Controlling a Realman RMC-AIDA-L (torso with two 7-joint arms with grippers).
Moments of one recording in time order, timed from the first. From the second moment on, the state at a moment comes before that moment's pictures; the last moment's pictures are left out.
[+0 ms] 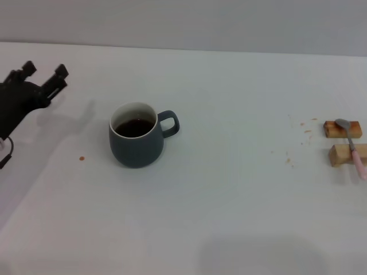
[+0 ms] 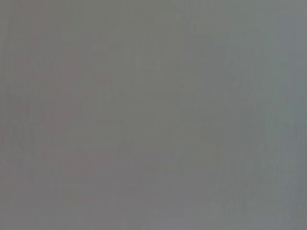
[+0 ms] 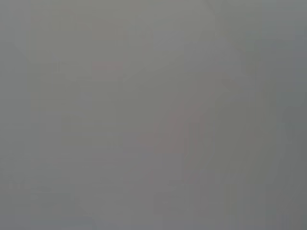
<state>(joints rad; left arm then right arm) -0.51 -1.96 -0.95 -0.05 2.70 1.17 -0.66 0.22 2.08 -0.18 0.09 -0.88 -1.65 0.55</state>
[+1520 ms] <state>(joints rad) -0.53 -1.99 -0.87 -0.05 2.77 1.03 -0.57 0.16 2.08 -0.08 0.07 -0.88 -1.63 0.58</state>
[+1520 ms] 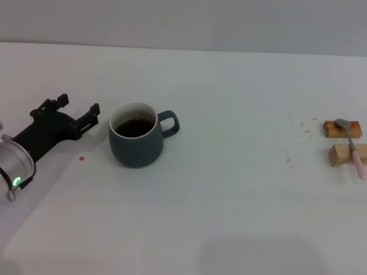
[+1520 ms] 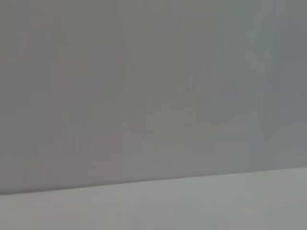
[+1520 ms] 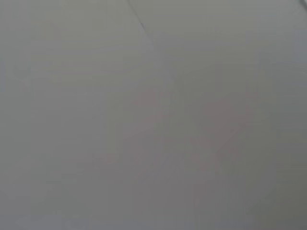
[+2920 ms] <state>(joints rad) -0.52 -2.05 -0.83 -0.09 2.77 0.99 -0.54 0.17 2.08 -0.09 0.07 -0.89 -1.61 0.58</state>
